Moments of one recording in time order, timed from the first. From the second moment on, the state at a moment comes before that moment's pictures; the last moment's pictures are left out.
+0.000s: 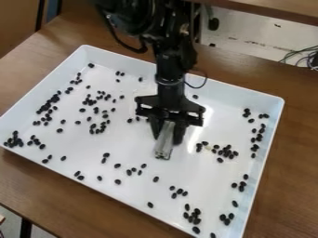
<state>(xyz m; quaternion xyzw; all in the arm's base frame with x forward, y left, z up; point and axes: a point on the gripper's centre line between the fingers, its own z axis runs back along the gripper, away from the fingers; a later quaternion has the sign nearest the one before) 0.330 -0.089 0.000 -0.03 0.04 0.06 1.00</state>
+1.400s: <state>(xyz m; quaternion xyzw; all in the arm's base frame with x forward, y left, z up) 0.336 -0.204 0.005 -0.06 0.06 -0.11 0.99</state>
